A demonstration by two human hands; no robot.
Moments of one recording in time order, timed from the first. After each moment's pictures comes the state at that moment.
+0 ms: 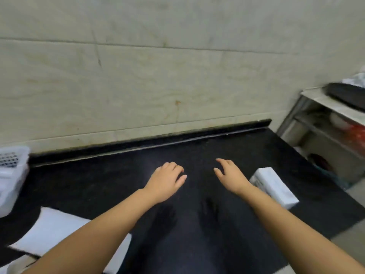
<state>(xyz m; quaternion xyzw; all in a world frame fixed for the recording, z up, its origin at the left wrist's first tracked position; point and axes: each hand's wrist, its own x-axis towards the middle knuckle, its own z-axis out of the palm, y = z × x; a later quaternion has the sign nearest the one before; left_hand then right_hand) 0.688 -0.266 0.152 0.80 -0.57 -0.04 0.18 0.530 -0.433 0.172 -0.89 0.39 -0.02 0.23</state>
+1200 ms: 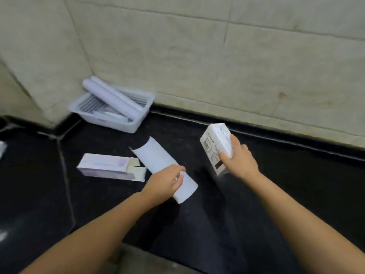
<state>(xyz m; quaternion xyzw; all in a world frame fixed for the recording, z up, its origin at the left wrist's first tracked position) 0.633 -0.056 0.116 0.91 -0.29 -0.01 0.30 0.617 -0.298 0.180 -0.95 0.18 -0.02 0.25</state>
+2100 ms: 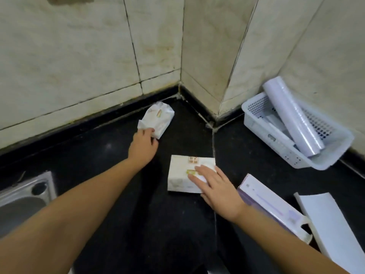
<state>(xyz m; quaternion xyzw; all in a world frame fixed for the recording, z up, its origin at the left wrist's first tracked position) 0.714 0.452 0.092 0.93 0.27 0.09 0.24 0.728 0.171 0.086 -0.84 -0.54 -0.04 0.02</state>
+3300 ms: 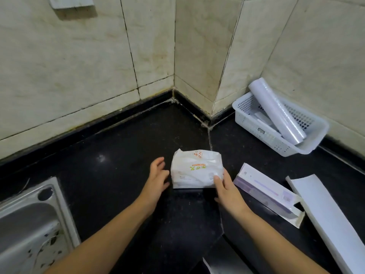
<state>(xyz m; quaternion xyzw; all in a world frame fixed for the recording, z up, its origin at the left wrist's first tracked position) 0.608 0.365 0.114 0.62 0.25 0.01 0.75 0.684 0.166 0.083 -0.80 -0.07 0.23 0.55</state>
